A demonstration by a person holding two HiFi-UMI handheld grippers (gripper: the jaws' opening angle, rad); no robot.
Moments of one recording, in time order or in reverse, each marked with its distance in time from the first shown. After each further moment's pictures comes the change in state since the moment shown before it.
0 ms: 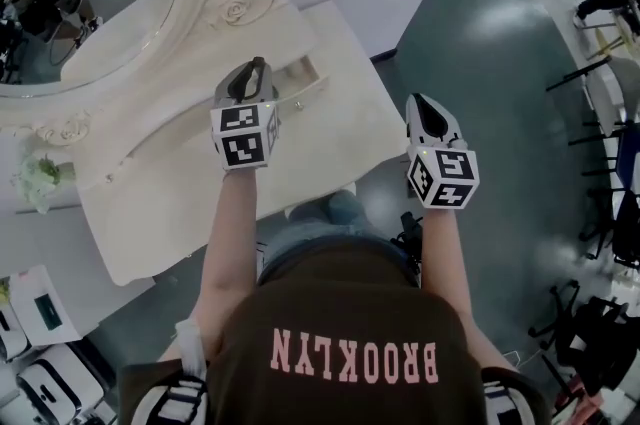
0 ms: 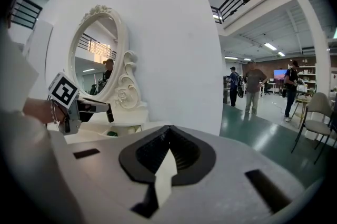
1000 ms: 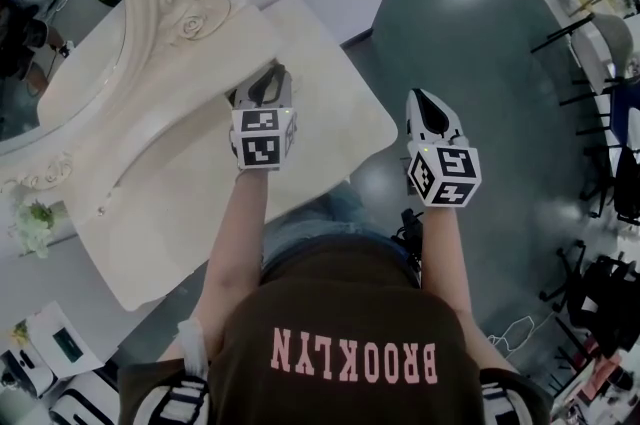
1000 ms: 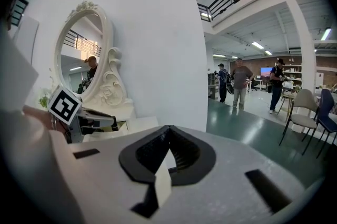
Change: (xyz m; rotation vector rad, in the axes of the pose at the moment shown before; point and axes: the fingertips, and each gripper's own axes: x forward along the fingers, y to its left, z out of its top) left arm 0.059 -0.093 -0.037 0.047 0.098 -0.224; right arm -0.012 -0.047 -0.018 0.053 0.042 -0.122
